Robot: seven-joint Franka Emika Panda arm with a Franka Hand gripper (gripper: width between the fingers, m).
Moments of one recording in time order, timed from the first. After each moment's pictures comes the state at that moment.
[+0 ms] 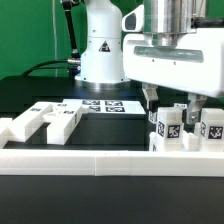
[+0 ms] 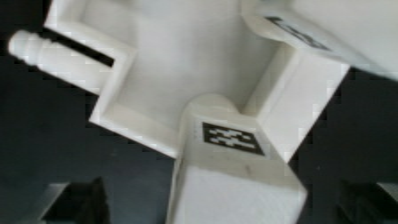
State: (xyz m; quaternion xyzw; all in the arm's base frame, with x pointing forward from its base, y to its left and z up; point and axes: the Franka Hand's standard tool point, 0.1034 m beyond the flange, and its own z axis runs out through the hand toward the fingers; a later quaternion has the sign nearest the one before) arm 0.633 0.058 0.078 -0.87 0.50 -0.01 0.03
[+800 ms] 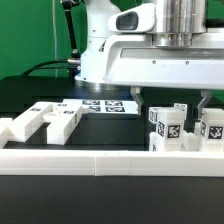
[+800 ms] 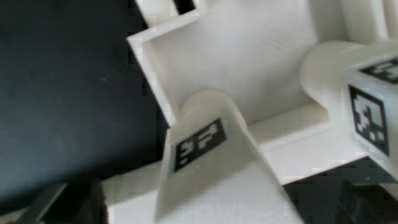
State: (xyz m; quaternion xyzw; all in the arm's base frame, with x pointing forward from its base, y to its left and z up) arm 0.633 0.054 0.078 -0.99 0.15 -0.02 0.02
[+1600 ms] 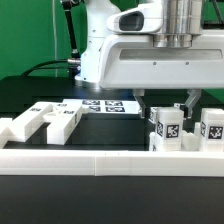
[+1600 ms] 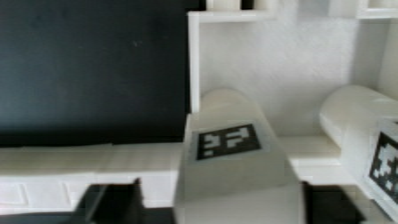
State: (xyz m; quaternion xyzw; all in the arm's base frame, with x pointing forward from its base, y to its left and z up) arm 0.633 0.049 0.077 -1.00 0.02 -0.02 0.01
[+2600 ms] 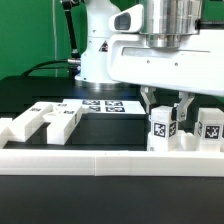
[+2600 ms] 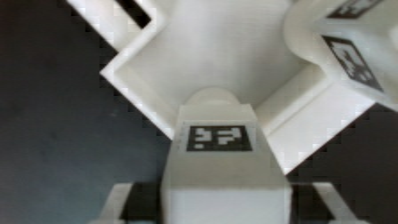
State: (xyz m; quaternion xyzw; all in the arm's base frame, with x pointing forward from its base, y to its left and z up) arm 0.632 0.050 0.076 -0.92 0.40 -0.01 0.02
